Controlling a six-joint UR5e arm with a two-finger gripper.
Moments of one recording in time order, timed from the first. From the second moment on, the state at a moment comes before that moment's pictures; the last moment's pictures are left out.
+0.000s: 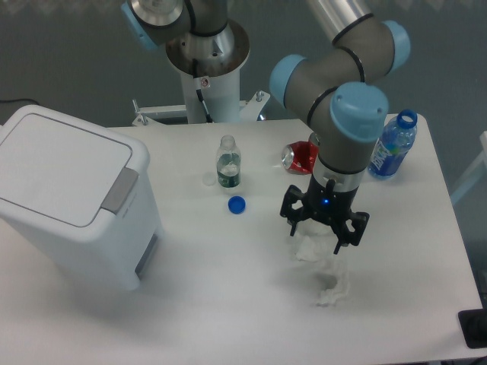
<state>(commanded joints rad) 2.59 -1.88 -1.53 -1.03 1.18 0.94</state>
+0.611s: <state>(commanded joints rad) 2.42 -1.78 -1.52 -1.04 1.08 0.69</state>
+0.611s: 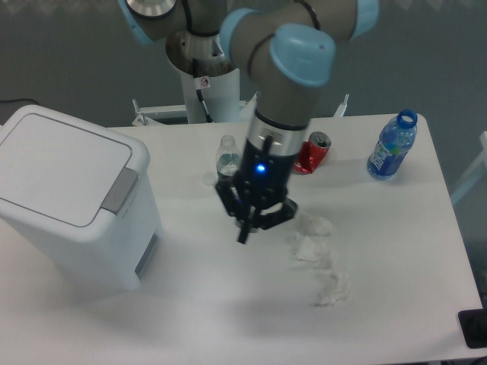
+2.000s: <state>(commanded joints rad) 2.35 -1.68 -1.54 -1.25 0.91 0.52</state>
